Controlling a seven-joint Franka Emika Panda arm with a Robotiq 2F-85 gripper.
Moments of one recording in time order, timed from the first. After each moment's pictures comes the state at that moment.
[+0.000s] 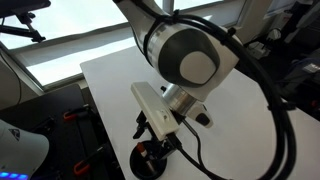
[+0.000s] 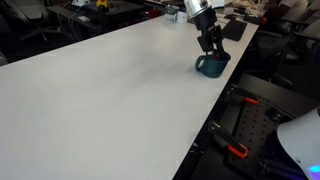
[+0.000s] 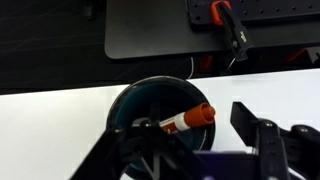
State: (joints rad) arm -0.23 0.35 -0.17 -2.26 -0.21 1.96 -0.17
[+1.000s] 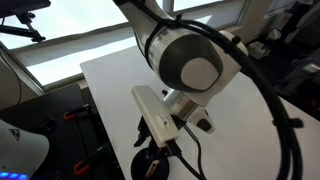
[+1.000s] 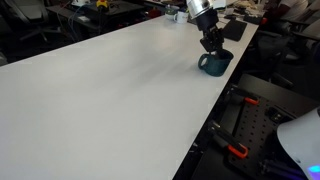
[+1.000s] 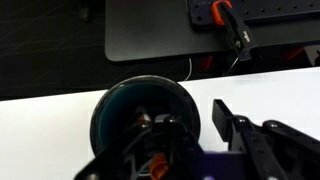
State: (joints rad) arm -0.26 0.35 -0.17 -2.26 -0.20 1.96 -0.18
